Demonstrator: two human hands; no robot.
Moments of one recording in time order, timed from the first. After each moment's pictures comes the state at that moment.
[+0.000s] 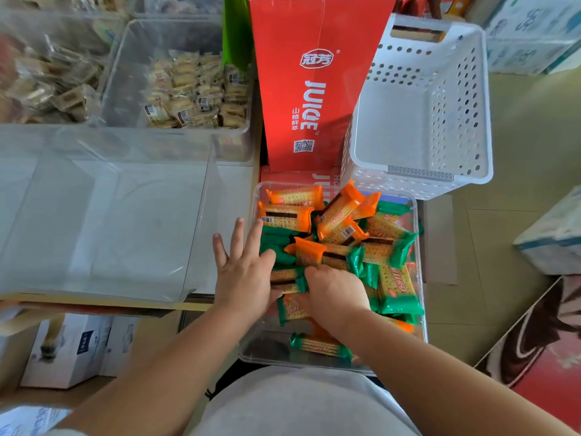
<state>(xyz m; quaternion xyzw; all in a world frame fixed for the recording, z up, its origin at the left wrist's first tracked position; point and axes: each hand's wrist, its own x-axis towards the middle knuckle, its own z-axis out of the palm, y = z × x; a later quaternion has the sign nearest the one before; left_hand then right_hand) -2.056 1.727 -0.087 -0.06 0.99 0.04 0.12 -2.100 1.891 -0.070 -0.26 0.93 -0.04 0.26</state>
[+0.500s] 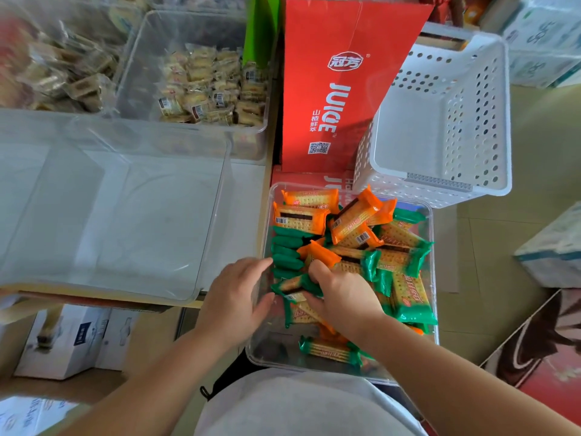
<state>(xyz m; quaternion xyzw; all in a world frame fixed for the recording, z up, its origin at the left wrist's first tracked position) -2.011 1.694 -0.091 -0.08 0.96 0.28 0.06 -2.105 1.894 -0.069 -0.31 0.91 -0.12 0.24</state>
